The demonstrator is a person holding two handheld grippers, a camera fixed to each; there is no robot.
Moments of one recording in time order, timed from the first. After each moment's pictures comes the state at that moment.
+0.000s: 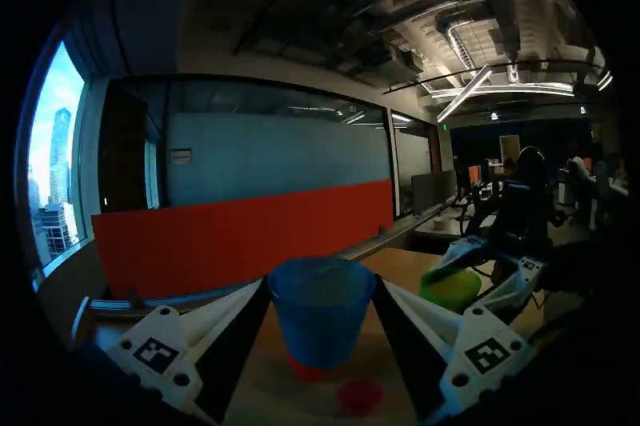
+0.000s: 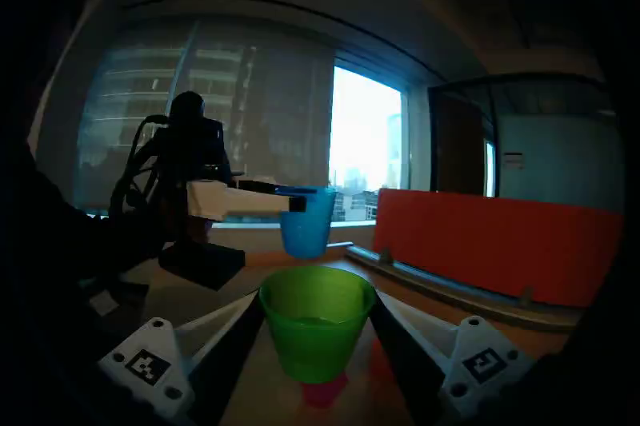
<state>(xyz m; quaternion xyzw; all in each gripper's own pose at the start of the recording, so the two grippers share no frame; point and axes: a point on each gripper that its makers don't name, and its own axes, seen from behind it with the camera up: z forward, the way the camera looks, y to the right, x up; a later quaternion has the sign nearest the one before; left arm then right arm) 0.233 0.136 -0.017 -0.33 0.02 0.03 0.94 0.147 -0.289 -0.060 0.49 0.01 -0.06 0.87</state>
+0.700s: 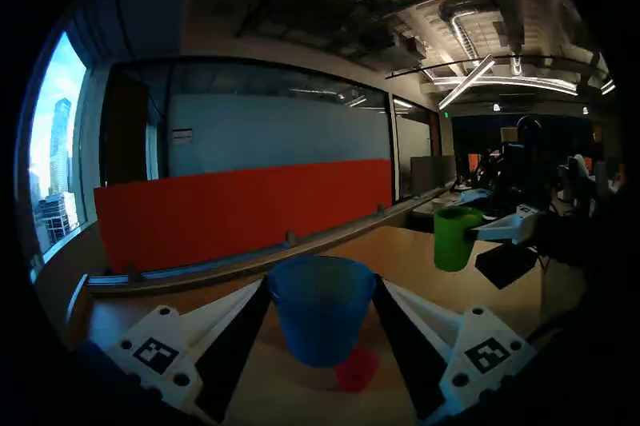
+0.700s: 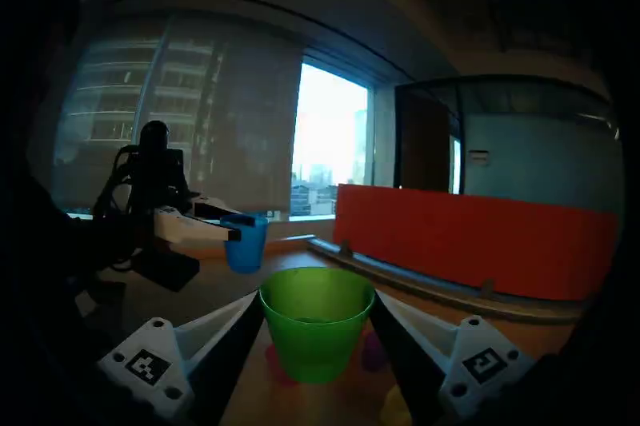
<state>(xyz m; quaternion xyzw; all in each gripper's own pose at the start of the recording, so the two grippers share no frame) 0.177 0.121 -0.033 -0.33 -0.02 0.03 0.95 0.152 -0.220 -0.055 0.42 0.00 -0.07 0.91</state>
